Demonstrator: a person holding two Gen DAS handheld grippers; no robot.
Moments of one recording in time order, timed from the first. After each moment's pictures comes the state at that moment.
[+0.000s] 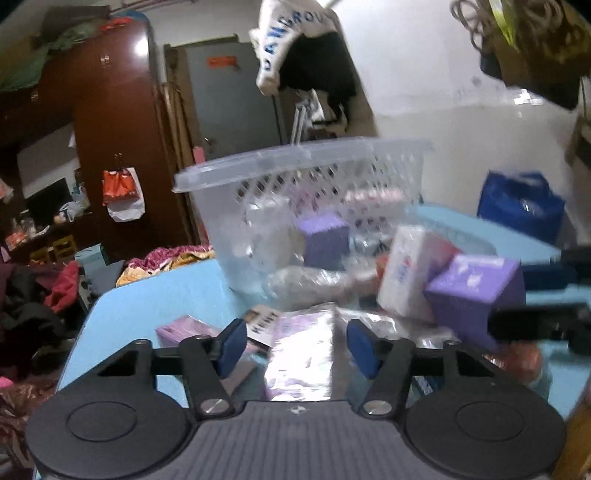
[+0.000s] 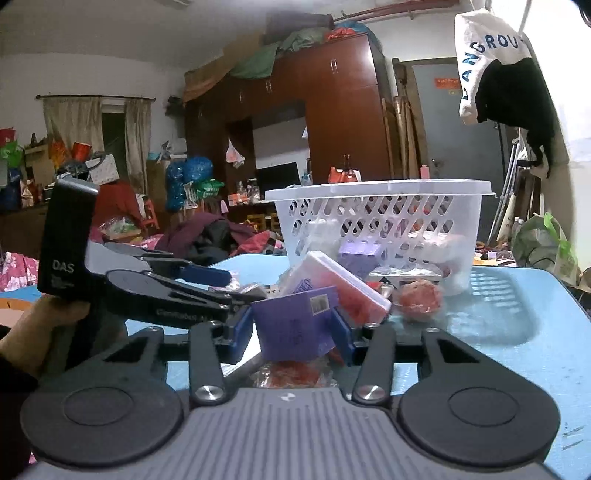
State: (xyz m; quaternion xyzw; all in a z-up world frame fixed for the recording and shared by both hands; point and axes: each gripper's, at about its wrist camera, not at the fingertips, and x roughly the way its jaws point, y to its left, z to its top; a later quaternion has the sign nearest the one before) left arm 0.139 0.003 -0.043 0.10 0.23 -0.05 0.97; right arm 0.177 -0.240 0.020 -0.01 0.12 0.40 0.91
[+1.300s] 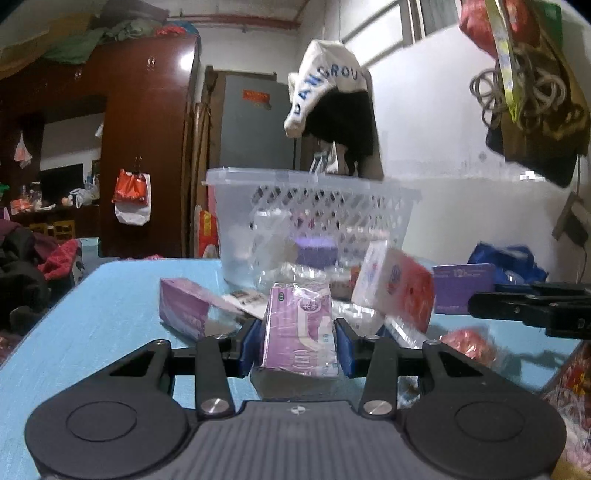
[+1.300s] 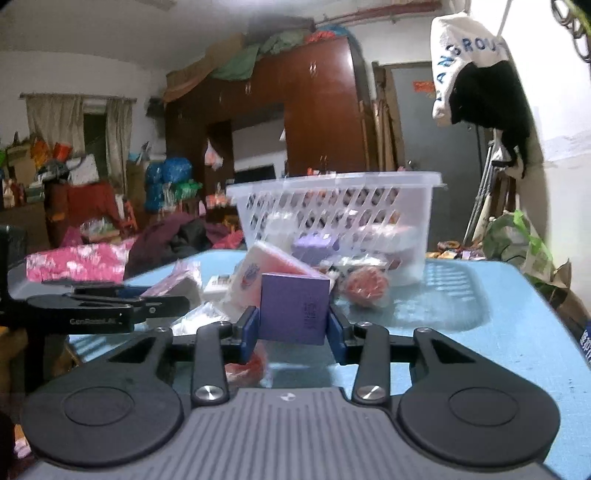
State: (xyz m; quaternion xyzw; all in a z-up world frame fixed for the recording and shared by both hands) left arm 0.081 0.023 -0.063 -0.02 0.13 -0.05 0.99; right arm 0.186 -0.269 0.009 0.00 0.11 0.36 0.93
